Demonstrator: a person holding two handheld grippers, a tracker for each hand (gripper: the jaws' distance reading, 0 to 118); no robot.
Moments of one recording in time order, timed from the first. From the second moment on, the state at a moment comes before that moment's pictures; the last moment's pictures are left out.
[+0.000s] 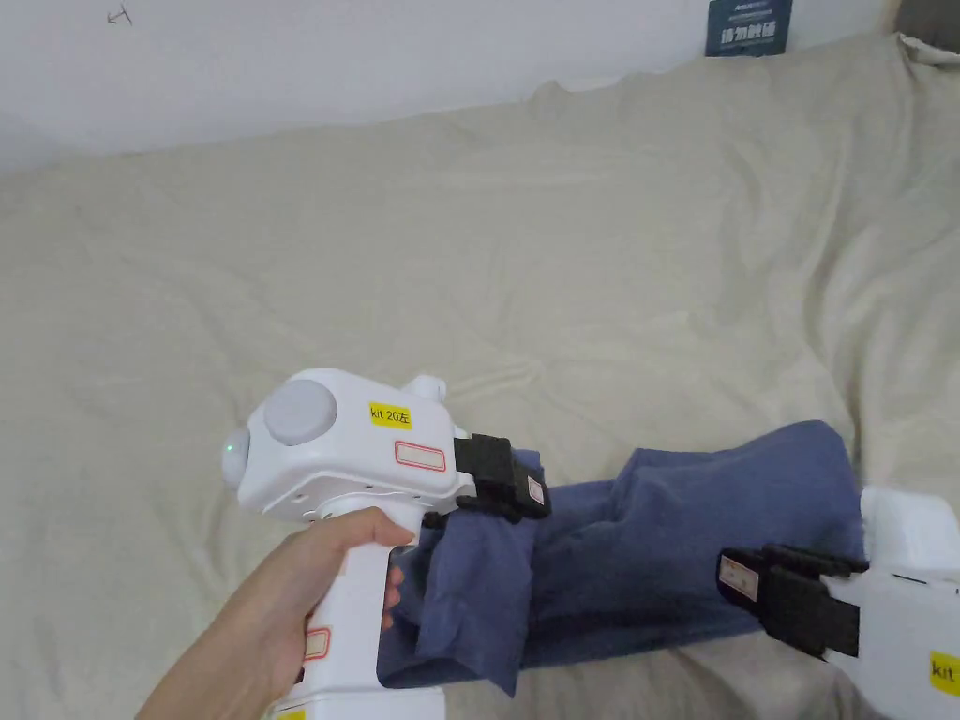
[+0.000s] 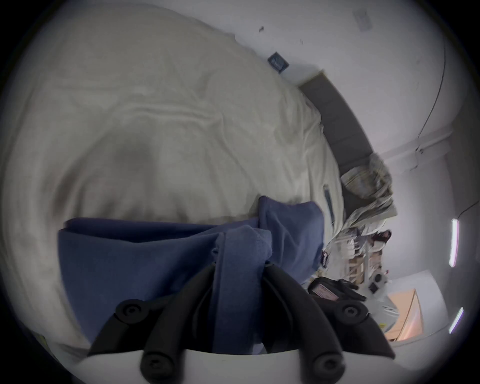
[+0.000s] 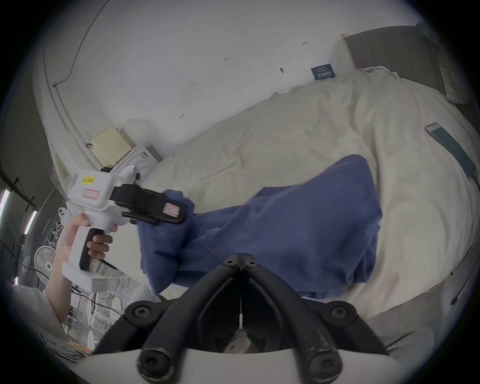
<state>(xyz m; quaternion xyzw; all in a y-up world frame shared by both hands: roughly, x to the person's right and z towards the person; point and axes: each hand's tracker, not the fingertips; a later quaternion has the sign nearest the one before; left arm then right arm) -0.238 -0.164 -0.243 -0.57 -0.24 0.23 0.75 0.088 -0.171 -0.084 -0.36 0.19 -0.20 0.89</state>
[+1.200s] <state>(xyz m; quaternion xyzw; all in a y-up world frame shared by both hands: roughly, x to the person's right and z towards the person) -0.238 -0.187 -0.207 -0.56 -0.28 0.21 0.75 0.100 -0.189 -0.070 -0.37 0.17 -0.22 0.88</state>
